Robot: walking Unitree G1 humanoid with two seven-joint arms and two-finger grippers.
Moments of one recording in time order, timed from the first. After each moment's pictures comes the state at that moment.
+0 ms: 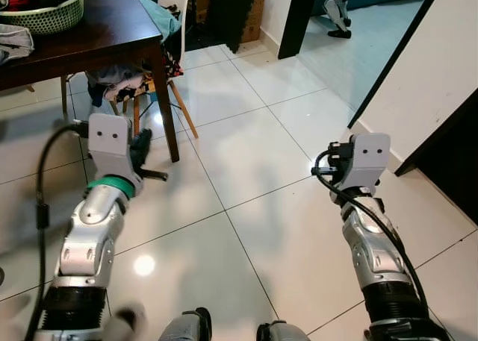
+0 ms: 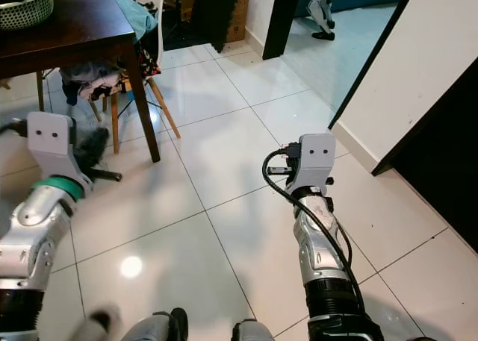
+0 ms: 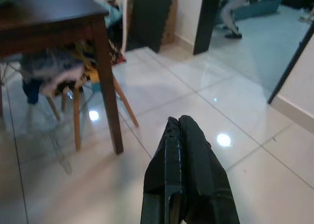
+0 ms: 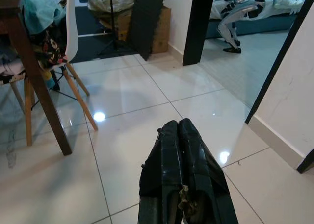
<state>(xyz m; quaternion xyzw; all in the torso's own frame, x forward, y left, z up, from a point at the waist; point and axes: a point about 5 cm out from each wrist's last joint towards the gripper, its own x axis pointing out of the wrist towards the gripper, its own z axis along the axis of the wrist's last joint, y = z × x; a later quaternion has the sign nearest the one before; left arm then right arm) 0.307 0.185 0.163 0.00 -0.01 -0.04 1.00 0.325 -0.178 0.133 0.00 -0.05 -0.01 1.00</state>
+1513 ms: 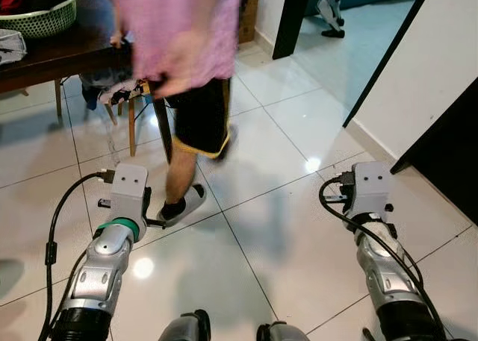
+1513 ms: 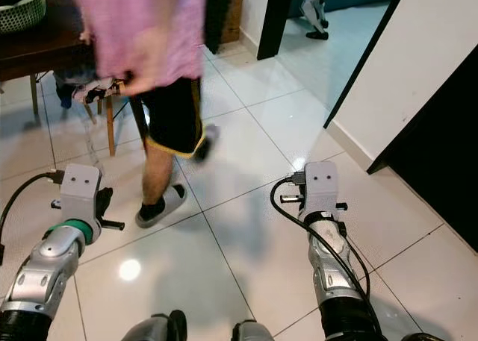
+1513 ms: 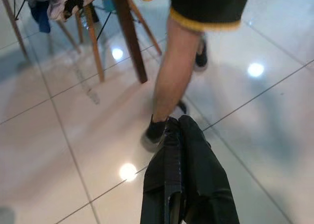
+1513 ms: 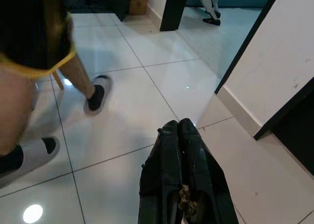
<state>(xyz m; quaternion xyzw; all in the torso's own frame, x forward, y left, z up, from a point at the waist) 0.295 0.194 0.088 0.08 0.14 0.01 0.99 0.307 -0.206 0.088 -0.07 0.03 -0.04 1.00</state>
